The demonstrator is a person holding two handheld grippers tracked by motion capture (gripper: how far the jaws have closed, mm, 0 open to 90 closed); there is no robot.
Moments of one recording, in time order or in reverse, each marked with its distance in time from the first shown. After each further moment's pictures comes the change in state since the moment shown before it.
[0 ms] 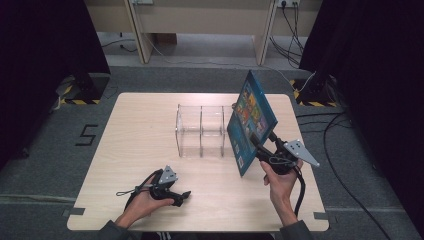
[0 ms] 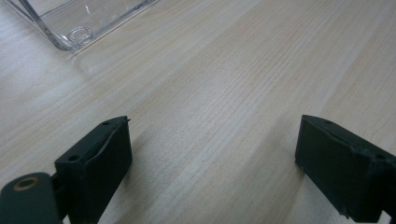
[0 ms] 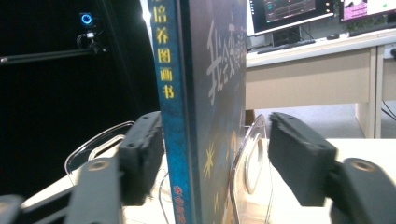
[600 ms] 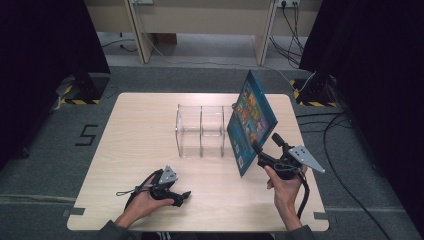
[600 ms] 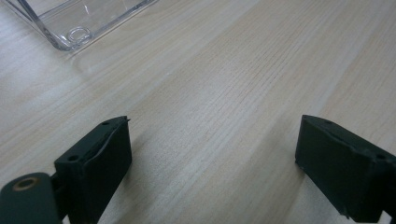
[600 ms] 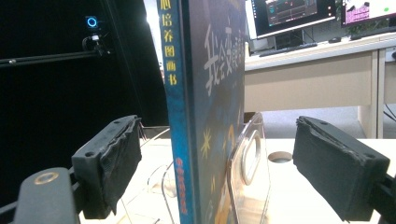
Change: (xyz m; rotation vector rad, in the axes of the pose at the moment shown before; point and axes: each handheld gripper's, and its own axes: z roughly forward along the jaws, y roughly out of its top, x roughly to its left) left arm 0.000 0.000 0.000 0.000 -0.003 0.003; right arm -0.003 -0.003 -0.017 -0.009 0.016 -0.014
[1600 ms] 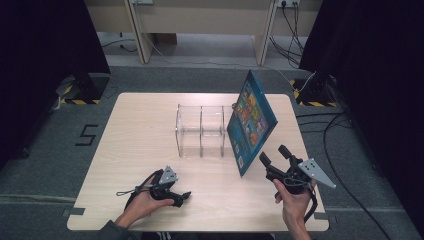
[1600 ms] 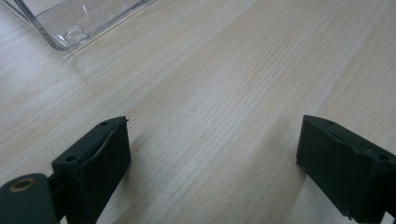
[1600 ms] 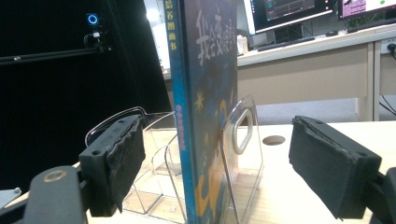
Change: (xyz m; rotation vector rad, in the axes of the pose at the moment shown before) left arm 0.000 0.000 0.000 0.001 -0.002 0.003; right arm -0.004 -0.010 -0.038 0.011 -0.004 0.016
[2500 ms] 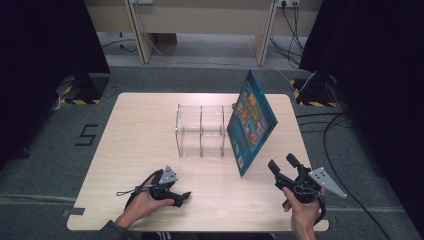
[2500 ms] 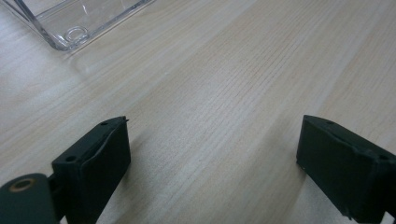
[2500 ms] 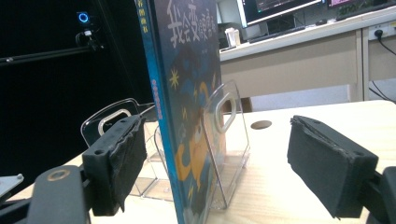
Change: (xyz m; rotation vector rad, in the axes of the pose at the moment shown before) left arm 0.000 0.000 0.000 0.002 0.000 0.002; right arm -0.013 -0.008 -0.027 0.024 -0.024 0.040
